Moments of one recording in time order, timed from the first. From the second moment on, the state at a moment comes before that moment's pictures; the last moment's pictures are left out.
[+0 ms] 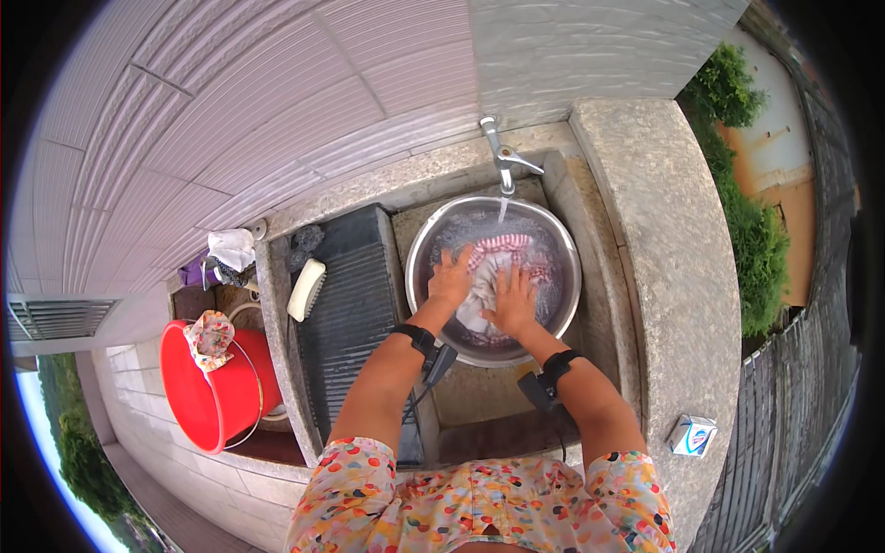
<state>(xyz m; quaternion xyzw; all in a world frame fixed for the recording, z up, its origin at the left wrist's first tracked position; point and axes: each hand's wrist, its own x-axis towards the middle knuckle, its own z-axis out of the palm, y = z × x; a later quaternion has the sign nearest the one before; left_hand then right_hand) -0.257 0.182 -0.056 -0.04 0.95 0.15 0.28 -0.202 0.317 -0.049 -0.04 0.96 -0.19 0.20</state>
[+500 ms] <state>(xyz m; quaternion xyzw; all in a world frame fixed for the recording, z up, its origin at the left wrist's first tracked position) -0.261 0.175 -0.063 -0.18 0.76 0.48 0.39 -0.231 0.373 -0.084 -0.08 0.91 -0.34 0.23</state>
